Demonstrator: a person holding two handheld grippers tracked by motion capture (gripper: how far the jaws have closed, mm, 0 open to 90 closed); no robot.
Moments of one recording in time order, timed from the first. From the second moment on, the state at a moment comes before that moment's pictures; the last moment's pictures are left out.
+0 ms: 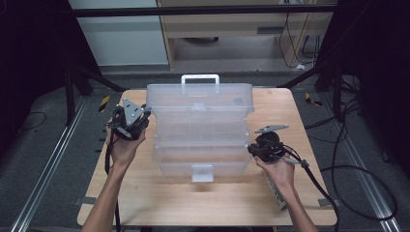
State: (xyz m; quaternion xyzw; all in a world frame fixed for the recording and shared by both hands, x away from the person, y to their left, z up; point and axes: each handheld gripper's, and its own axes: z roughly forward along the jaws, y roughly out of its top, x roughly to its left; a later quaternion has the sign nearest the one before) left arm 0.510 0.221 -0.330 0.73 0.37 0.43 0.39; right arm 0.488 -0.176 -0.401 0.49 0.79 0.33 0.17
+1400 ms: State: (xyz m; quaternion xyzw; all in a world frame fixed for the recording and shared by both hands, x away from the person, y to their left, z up) left arm 0.542 0.220 -0.314 0.72 0.39 0.42 0.39; right arm 0.490 -0.175 -0.405 0.49 0.79 0.33 0.17
